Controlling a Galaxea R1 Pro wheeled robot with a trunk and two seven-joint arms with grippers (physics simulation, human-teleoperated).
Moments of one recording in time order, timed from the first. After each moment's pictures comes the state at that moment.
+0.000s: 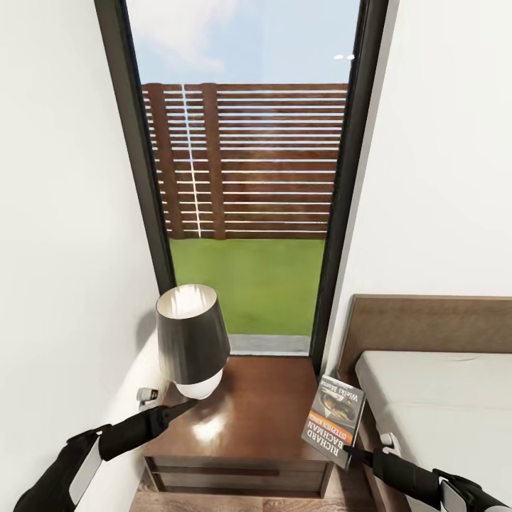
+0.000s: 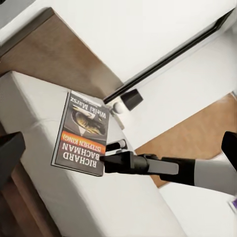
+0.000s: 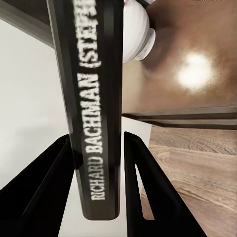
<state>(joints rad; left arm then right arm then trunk) -0.40 0.18 0.11 -0.80 0.40 0.52 -1.39 -0.58 -0.30 -0.04 -0.07 -0.35 0.21 1.21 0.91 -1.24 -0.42</state>
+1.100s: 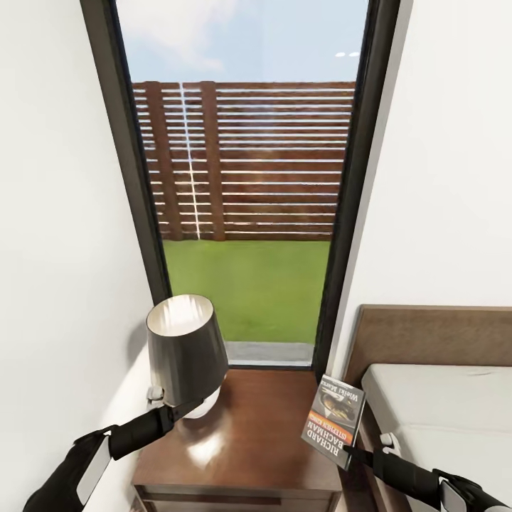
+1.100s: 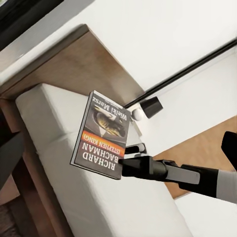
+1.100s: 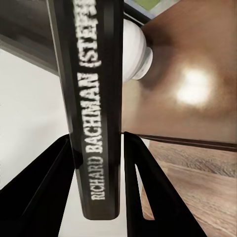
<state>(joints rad) -0.40 0.15 0.11 -0.80 0.41 0.52 -1.26 -0.58 -0.30 -0.04 -0.07 -0.35 0.21 1.21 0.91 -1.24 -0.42</state>
